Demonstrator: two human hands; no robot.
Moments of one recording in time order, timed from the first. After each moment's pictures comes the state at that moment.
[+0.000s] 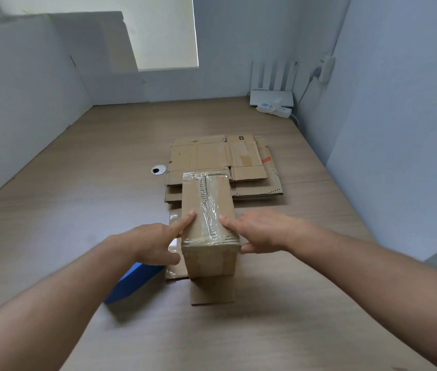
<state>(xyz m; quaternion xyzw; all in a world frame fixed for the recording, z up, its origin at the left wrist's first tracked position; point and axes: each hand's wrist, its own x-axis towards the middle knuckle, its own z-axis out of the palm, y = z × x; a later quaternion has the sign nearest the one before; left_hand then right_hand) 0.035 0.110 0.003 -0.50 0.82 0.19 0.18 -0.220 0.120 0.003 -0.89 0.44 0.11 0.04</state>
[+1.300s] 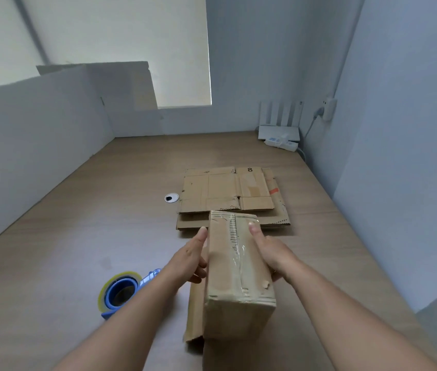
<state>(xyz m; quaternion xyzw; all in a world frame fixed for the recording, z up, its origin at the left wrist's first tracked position) -0.014 0.134 0.008 -0.64 0.52 0.52 -0.22 -0.217 0.123 -0.007 -0.46 0.73 -0.21 0.46</state>
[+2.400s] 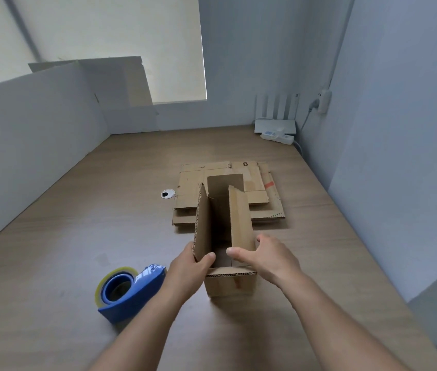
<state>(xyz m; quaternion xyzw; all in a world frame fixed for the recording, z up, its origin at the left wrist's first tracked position) -0.034 0.168 0.006 -0.68 0.56 0.41 -0.24 -0.215 0.162 0.010 -0.57 0.75 -0.16 0.30</state>
